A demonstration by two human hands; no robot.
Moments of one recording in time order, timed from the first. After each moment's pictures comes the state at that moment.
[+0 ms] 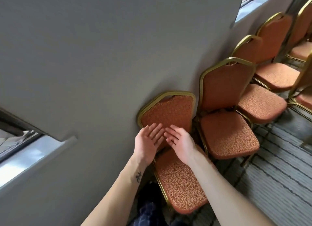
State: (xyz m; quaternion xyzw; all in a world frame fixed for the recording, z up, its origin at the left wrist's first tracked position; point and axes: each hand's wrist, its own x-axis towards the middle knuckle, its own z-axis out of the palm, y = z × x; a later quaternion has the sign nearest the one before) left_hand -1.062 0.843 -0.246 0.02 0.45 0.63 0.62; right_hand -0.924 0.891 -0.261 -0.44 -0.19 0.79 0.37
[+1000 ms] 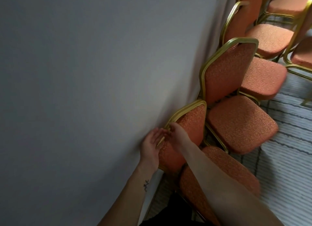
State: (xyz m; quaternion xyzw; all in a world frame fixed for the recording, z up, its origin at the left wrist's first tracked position) left_hand -1.202 1.063 -0.292 0.09 0.58 0.50 0.64; right_hand -1.100 1.112 -0.312 -0.53 -0.03 0.73 0.43
